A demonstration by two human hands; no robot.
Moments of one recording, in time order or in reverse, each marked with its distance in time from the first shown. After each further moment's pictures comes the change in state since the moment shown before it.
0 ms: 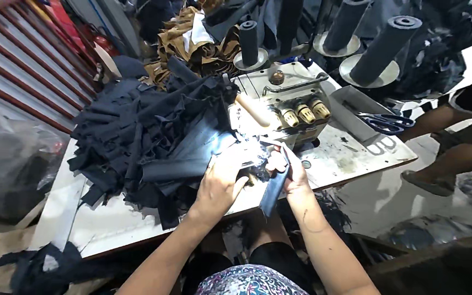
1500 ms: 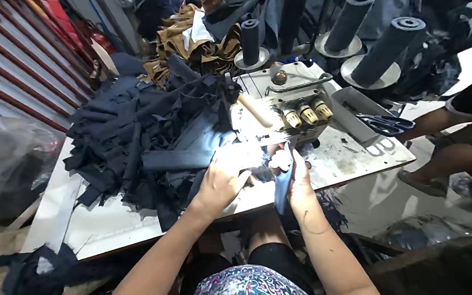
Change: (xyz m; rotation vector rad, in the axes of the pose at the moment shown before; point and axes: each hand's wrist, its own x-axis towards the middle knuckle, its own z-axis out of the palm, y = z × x) left_hand 0.021 -0.005 0.002 -0.073 -0.001 0.068; right_hand -0.007 -0.001 0.011 -0.085 0.271 -0.113
